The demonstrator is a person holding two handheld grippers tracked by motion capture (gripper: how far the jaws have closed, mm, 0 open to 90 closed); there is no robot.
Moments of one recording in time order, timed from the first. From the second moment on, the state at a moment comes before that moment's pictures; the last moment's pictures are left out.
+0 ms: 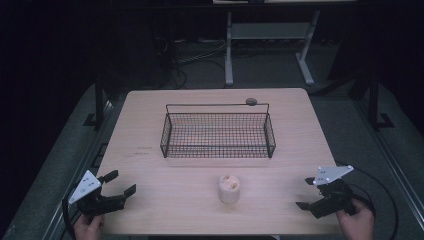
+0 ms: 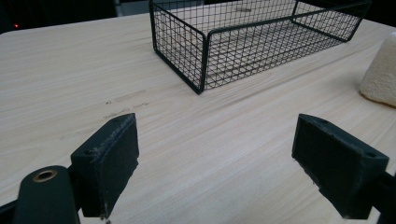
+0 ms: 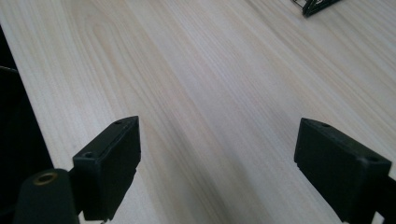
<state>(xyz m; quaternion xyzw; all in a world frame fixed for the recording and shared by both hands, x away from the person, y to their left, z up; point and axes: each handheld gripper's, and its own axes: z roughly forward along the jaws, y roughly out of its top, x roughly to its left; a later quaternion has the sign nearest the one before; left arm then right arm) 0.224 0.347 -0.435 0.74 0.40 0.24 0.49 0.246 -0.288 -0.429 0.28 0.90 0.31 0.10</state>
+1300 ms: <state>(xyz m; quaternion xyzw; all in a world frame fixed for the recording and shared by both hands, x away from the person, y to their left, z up) 0.221 0.349 -0.435 0.73 0.40 0.24 0.49 0.264 -0.245 -0.402 0.21 0.93 0.28 0.06</state>
